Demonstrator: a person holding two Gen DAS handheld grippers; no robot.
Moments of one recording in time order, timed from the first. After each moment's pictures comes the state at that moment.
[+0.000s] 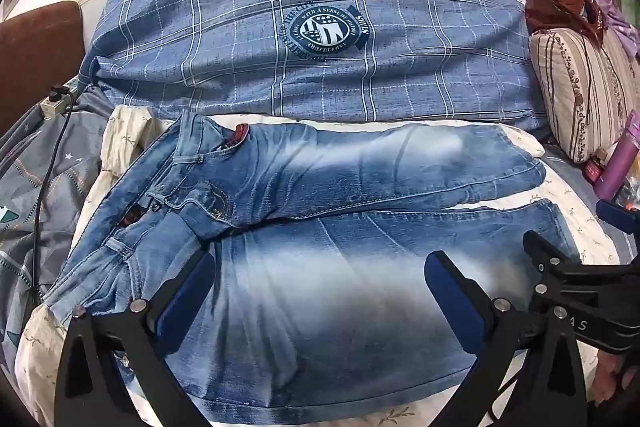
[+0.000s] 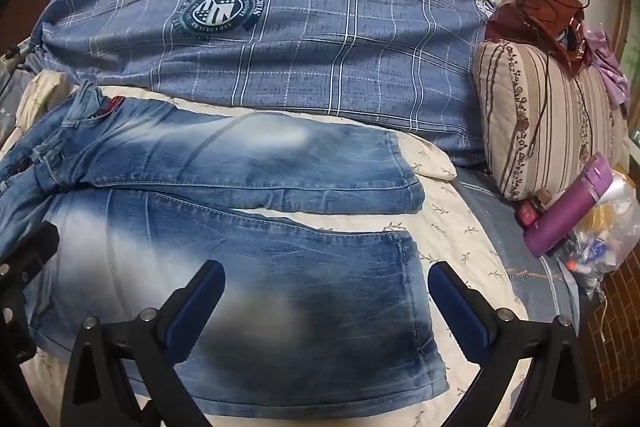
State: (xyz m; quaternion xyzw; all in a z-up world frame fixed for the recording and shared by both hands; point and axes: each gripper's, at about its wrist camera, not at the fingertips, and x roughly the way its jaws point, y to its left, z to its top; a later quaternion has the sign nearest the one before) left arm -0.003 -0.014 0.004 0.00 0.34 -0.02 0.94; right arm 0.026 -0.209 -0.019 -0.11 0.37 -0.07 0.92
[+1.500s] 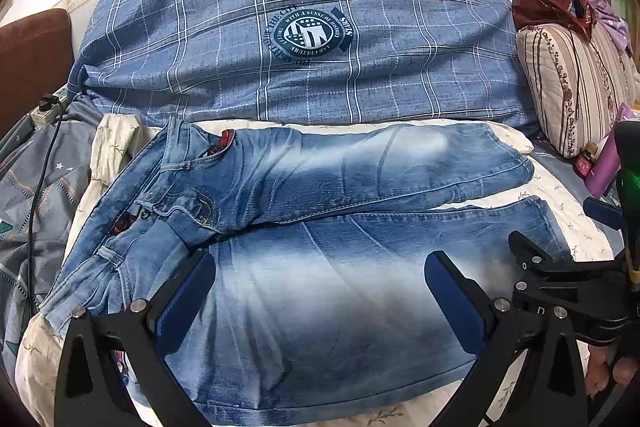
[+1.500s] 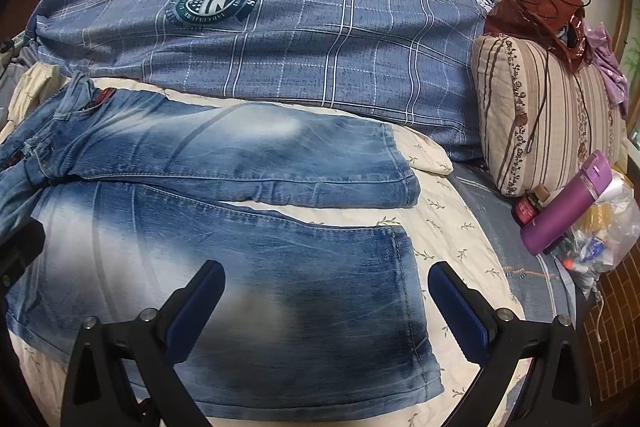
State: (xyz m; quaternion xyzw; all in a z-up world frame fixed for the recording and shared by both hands) left arm -0.002 -0.022 0.006 0.01 0.33 -0.04 0.94; right arm 0.031 -0.216 -0.025 -0.11 0.38 -0.07 0.91
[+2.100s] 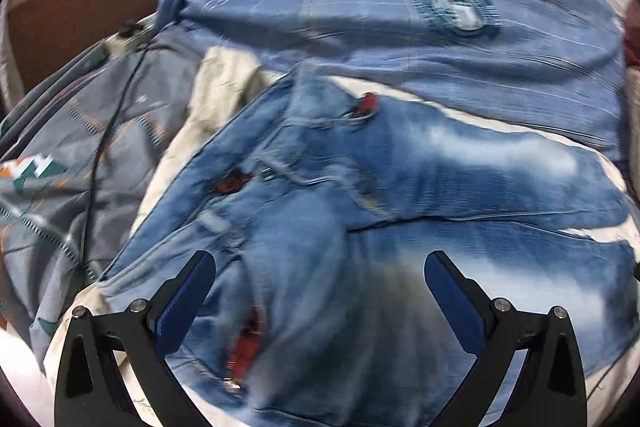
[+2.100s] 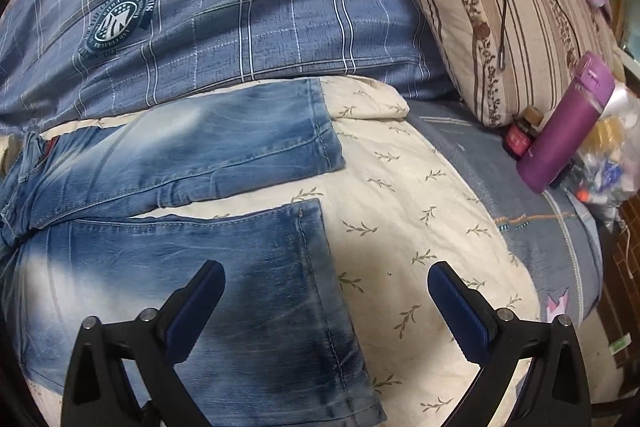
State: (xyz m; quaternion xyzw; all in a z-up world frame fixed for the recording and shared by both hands) left arm 0.028 0.092 -0.016 -0.05 0.40 0.12 0.91; right arm 0.052 -0.318 -0.047 0.01 0.43 -0.10 0.90
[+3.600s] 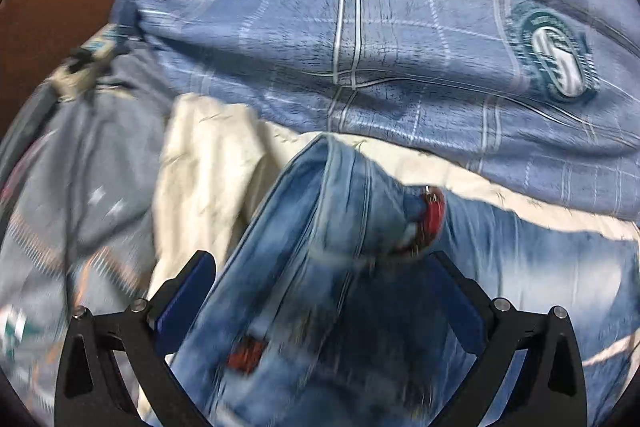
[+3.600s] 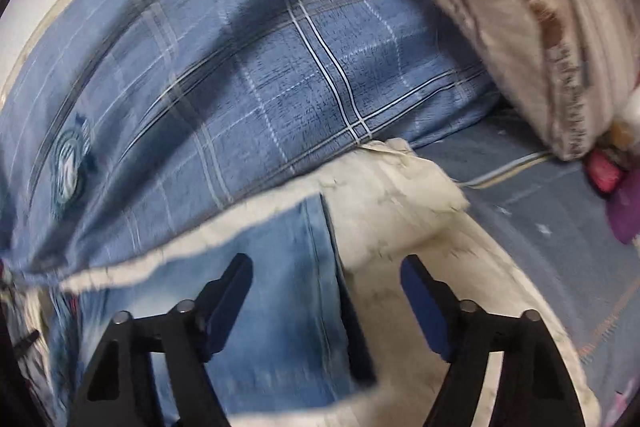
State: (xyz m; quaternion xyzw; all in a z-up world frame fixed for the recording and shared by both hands) left arm 0.219 0.163 0.008 -0.06 0.46 0.13 0.88; right arm 0.227 -0.395 -0.039 0.18 0.42 -0.05 0.89
